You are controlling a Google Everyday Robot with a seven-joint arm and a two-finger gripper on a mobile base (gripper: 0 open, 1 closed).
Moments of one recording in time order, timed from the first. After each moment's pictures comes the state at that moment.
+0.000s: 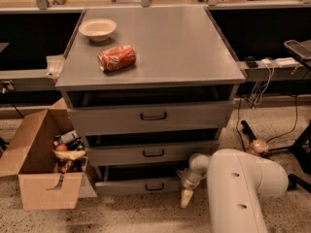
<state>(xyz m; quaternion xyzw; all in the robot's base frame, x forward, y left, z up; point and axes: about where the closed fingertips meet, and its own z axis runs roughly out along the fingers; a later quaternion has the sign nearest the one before) 0.594 -0.152 0.159 -0.71 0.68 0.12 0.12</state>
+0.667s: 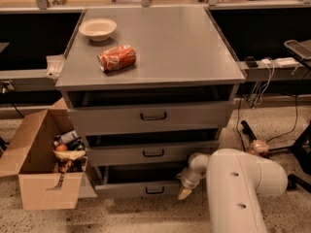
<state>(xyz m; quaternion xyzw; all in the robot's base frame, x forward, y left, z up) 0.596 -0.150 0.159 -0.71 0.68 0.12 0.12</state>
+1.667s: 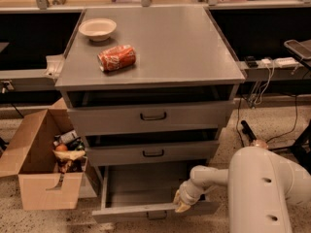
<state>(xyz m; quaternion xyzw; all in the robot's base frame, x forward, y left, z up) 0.513 -0.119 0.193 -0.73 0.65 0.16 0.14</state>
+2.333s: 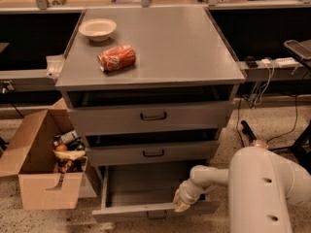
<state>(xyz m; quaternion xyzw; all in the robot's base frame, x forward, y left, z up) 0.513 -0.119 0.193 -0.73 0.65 0.16 0.14</state>
